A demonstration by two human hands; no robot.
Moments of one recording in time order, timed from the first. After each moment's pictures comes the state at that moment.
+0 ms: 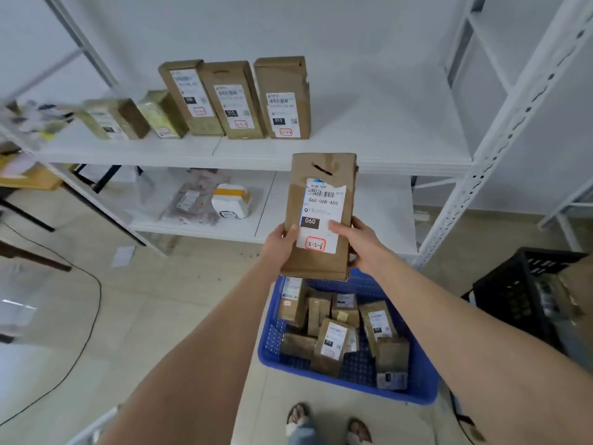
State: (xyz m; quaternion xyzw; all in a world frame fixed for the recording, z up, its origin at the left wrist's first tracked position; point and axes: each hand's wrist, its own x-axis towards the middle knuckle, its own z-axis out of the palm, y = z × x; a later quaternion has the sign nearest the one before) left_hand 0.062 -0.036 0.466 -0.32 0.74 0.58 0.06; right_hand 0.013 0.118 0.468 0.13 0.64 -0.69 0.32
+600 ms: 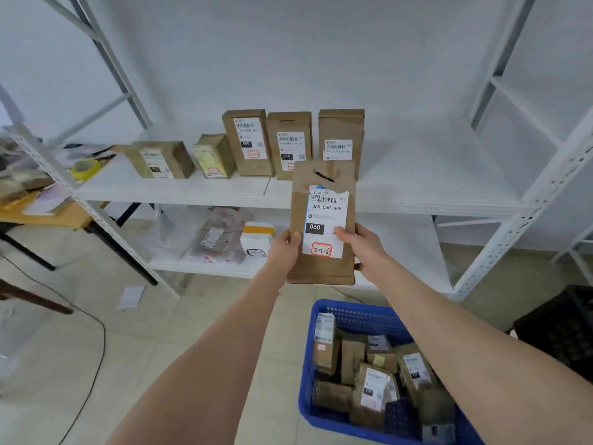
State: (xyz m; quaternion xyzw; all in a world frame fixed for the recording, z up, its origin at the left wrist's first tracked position) left_hand 0.053 -0.202 0.512 -0.27 0.79 0.56 0.01; right_hand 0.021 -0.049 0.526 0.09 0.65 -0.72 0.22
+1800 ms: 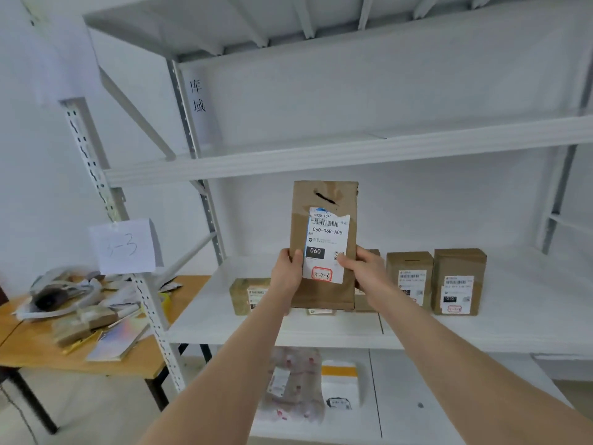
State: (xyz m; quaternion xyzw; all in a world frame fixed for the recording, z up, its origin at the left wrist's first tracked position) left_hand -0.002 -0.554 0.705 -0.13 0.82 0.53 -0.17; right_hand -0.020 -0.403 0.701 -0.05 0.66 -0.75 0.02
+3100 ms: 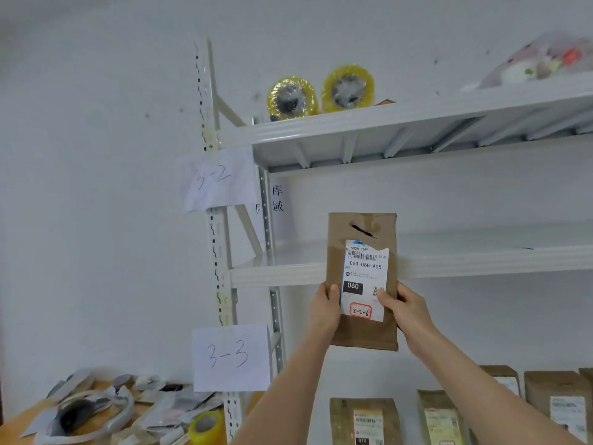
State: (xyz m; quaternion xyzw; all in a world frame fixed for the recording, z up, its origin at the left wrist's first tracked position) left_hand 0.002 -0.808 0.841 0.00 0.81 0.54 -0.25; right_hand -0.009 -0.665 0.831 -0.12 0.63 -0.75 -0.14
